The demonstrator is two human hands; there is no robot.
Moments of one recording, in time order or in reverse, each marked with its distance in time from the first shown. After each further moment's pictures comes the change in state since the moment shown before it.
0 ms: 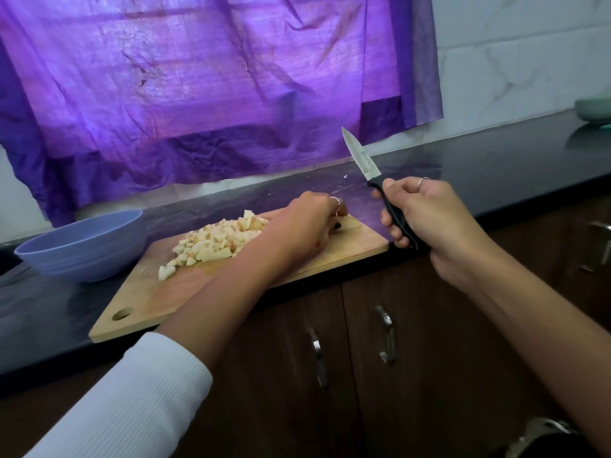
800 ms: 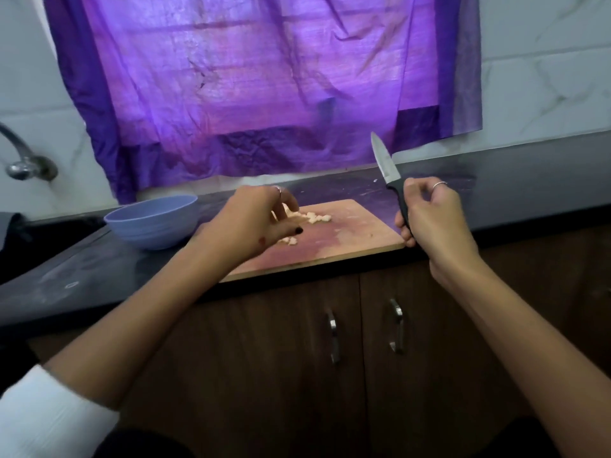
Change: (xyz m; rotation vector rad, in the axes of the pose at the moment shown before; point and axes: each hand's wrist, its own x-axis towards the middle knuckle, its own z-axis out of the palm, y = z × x) left_hand -0.100 0.002 -0.082 -0.036 0.150 -0.264; right_hand -0.013 -0.006 0.012 -0.109 0.110 -0.123
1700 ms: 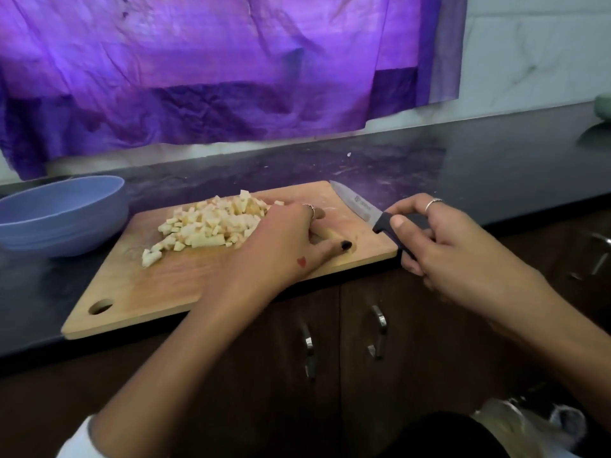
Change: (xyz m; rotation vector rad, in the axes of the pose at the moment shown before) left_hand 0.041 0.029 0.065 -0.084 -0.248 -0.103; right_hand -0.007 -0.005 -0.027 -0.477 -0.387 0.000
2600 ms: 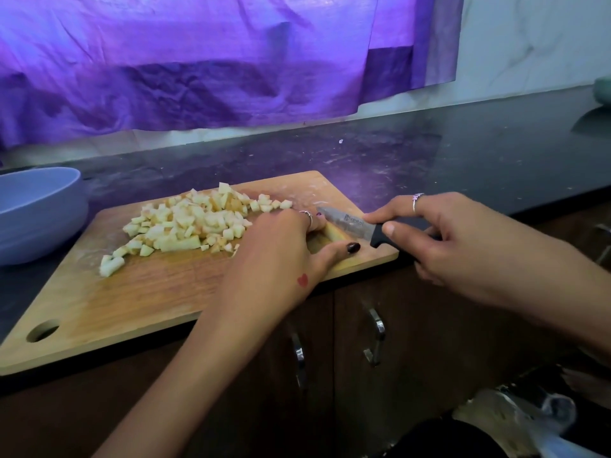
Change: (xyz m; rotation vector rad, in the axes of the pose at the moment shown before) left_hand -0.001 0.007 0.014 -0.042 0.094 0.000; right_hand 0.015 -0.007 -0.014 -0.303 -0.162 0.005
